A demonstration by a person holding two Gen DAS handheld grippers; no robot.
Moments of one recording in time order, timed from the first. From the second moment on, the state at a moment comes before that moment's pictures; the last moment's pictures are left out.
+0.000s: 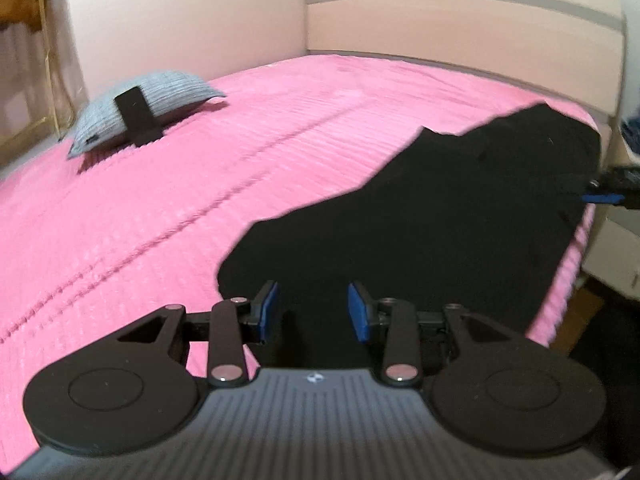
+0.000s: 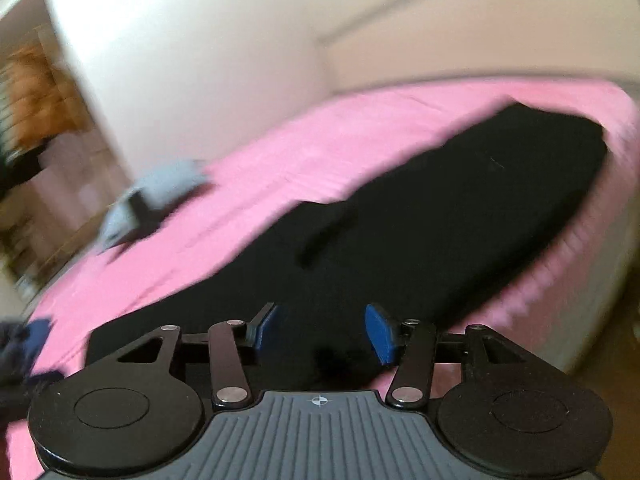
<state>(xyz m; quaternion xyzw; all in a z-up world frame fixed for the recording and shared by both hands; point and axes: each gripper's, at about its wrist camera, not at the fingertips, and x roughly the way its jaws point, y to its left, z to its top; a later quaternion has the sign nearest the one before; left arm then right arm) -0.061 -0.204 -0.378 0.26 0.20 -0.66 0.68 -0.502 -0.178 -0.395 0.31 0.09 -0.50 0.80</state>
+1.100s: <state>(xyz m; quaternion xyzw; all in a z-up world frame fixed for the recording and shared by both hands) -0.024 -0.267 -0.402 0.32 0.21 -0.66 0.65 -0.465 -0.195 -0.404 0.26 0.23 -0.46 0.82</state>
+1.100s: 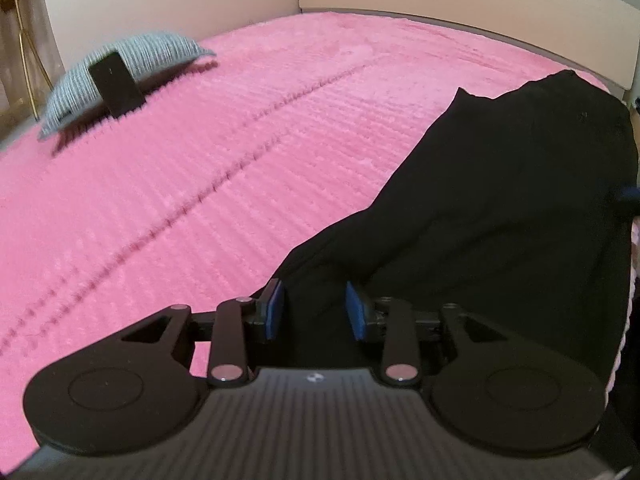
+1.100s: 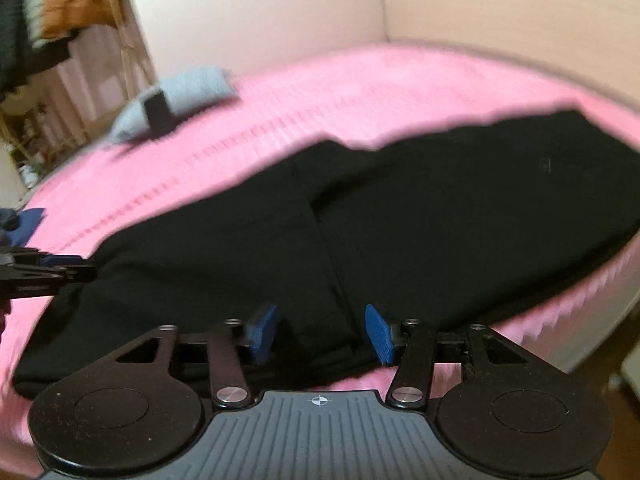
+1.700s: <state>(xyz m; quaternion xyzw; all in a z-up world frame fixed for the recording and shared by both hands) -0.022 -0.170 -0.383 0.39 0.12 -0.64 0.65 -0.387 -0.119 -0.388 0.10 0.29 -0.28 0.91</state>
